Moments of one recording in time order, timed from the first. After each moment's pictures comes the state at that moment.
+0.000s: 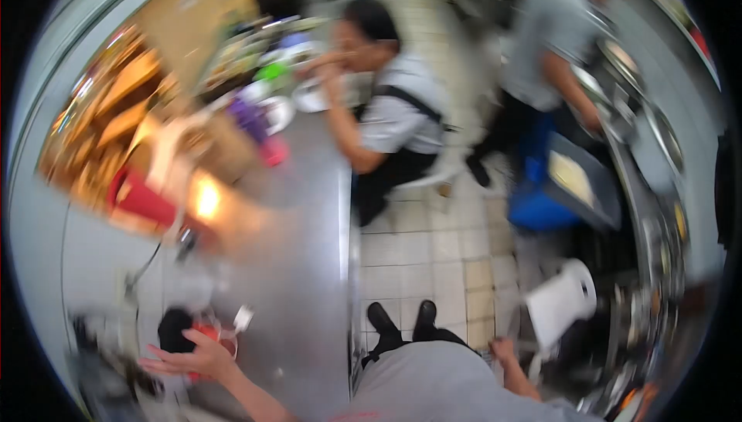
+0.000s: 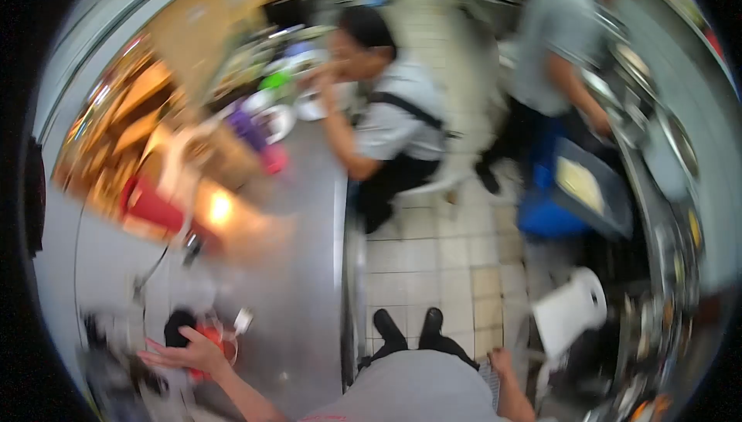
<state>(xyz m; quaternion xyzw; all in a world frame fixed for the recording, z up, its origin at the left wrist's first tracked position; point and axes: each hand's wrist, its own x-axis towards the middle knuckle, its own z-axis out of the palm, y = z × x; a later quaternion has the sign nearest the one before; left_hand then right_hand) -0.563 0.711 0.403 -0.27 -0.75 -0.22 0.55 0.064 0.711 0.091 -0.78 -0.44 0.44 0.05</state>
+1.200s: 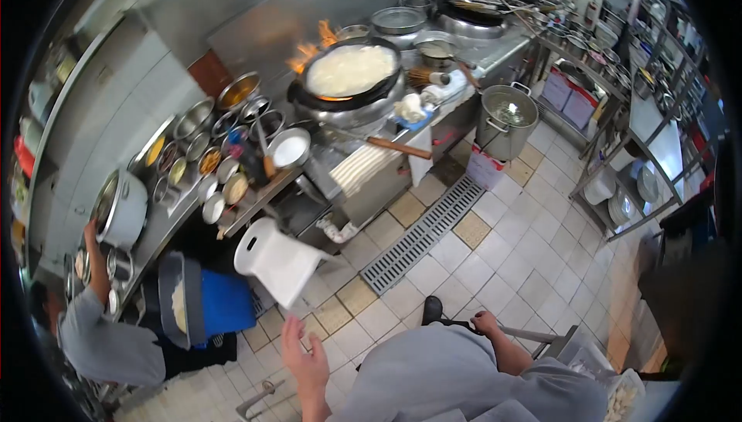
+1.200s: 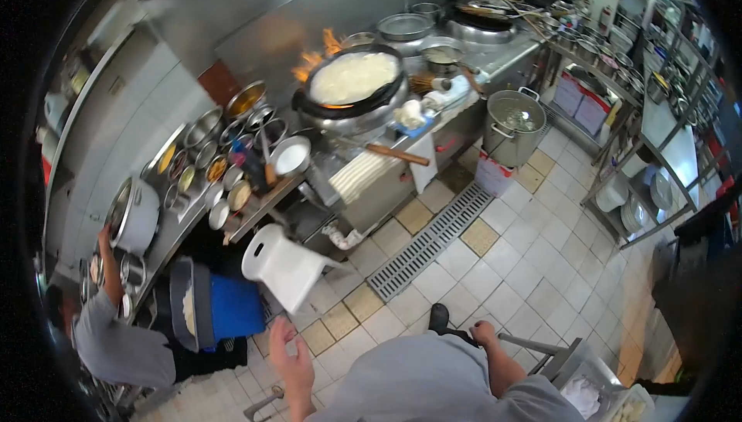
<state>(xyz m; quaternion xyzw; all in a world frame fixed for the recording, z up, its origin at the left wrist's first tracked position) 0.080 0.582 0.339 -0.90 0.09 -0.18 -0.38 -0.112 0.198 -0.052 -0.80 0.42 0.18 0.39</state>
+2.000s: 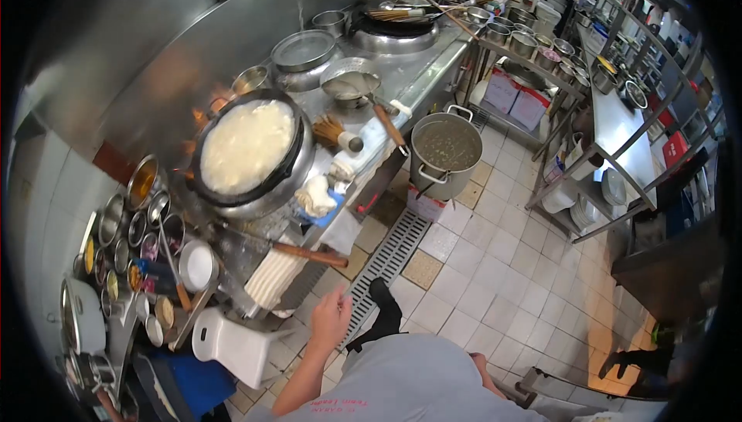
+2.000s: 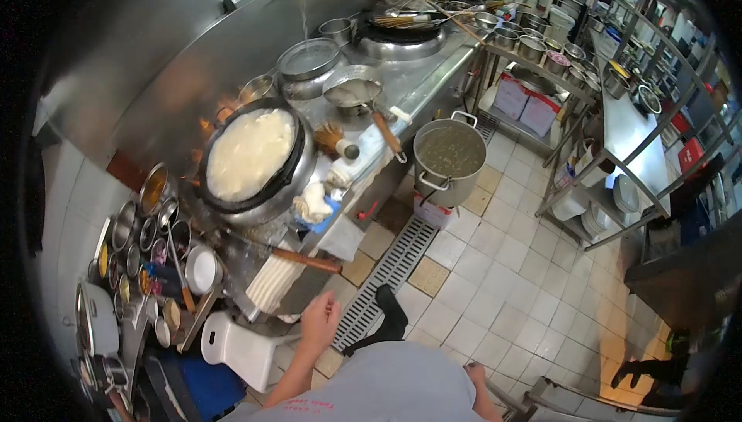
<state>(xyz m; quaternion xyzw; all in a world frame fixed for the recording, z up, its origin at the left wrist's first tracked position) 0.353 0.212 0.259 -0.87 0.28 0.12 -0.39 -0.091 0.049 -0.017 -0.67 0.62 0.10 0.41</state>
